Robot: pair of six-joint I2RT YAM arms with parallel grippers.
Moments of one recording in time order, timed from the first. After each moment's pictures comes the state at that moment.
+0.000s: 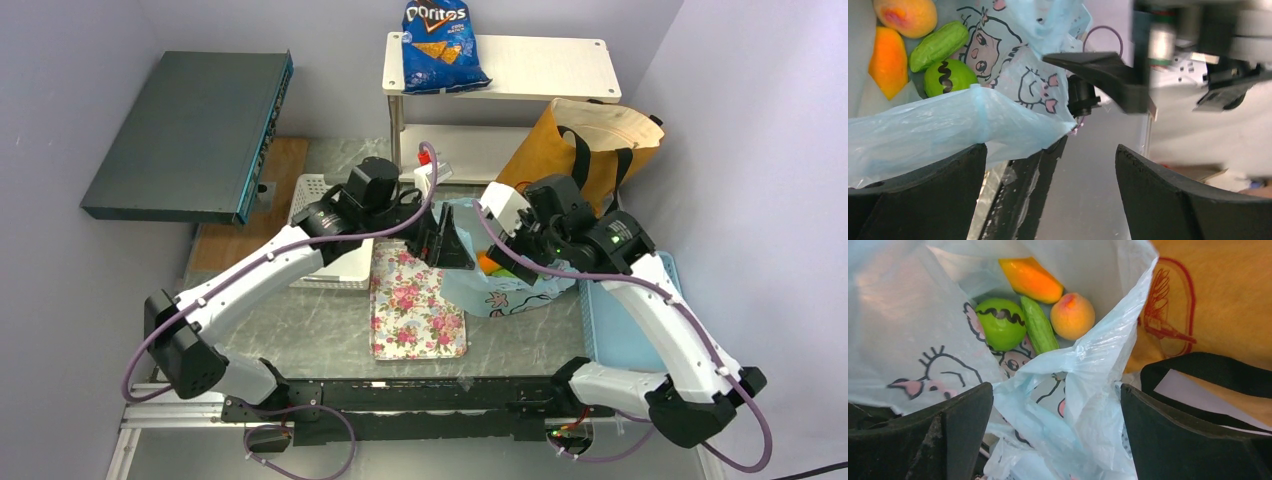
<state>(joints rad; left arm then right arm) -0.80 1.41 1.38 -0.38 0.69 -0.50 0.61 1.13 1.41 -1.20 0.14 -0.51</state>
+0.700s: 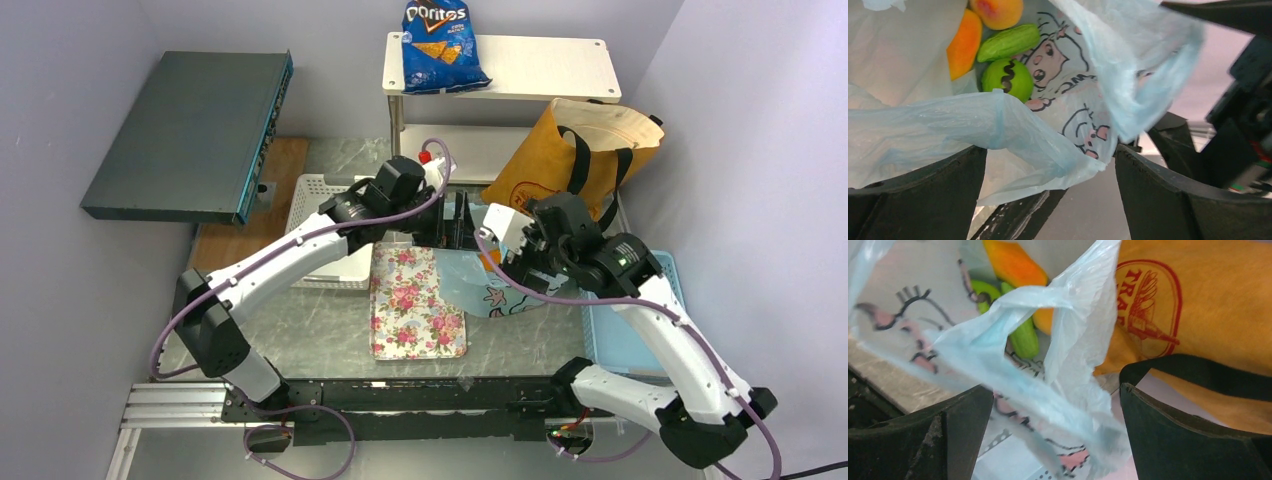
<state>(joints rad) -0.82 1.56 1.49 -0.47 0.39 -0.69 0.61 0.99 1.29 -1.15 0.14 -0.68</state>
